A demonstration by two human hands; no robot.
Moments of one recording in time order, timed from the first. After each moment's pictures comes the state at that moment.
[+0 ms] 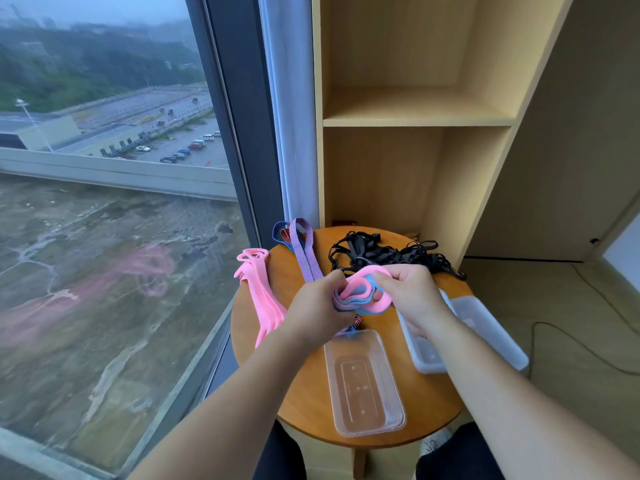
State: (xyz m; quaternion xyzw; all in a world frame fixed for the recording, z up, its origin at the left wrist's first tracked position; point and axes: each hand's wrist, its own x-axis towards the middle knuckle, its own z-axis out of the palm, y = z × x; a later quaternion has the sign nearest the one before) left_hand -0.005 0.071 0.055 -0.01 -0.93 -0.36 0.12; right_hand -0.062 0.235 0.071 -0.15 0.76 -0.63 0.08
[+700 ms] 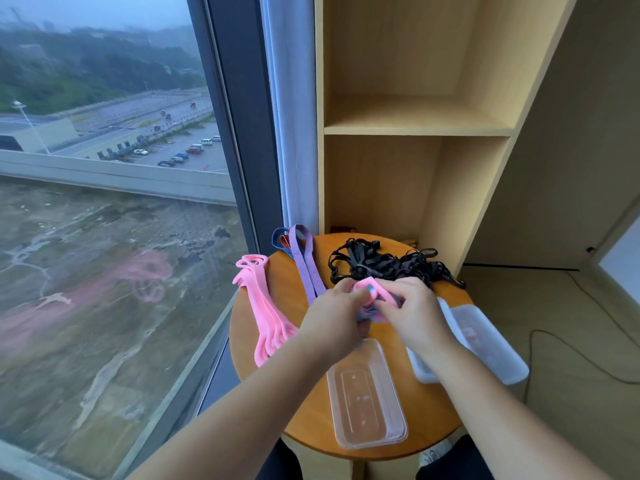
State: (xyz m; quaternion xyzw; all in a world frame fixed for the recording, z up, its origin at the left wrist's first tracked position) left_hand -0.012 0.093 0.059 -0.09 -0.96 -0.20 0.14; right_hand -0.047 0.243 0.067 -0.19 0.85 -0.49 -0.02
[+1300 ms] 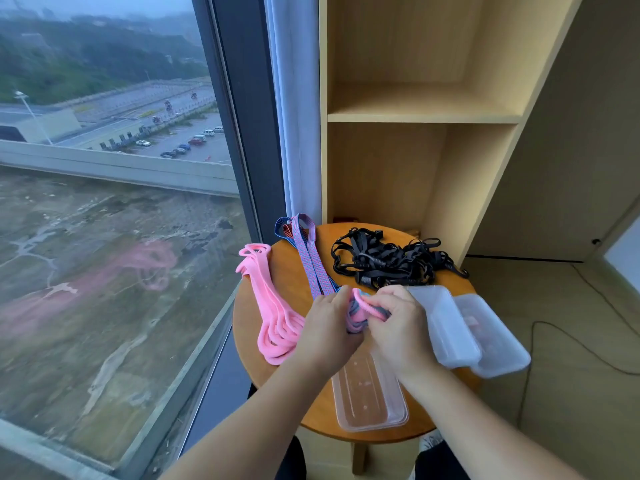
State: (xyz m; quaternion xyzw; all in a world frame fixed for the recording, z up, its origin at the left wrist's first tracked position) left_hand 0.004 0.092 0.015 -0.02 -0.93 -0.31 0.21; right_hand -0.016 0.219 0.034 -0.17 0.84 -0.49 -0.13
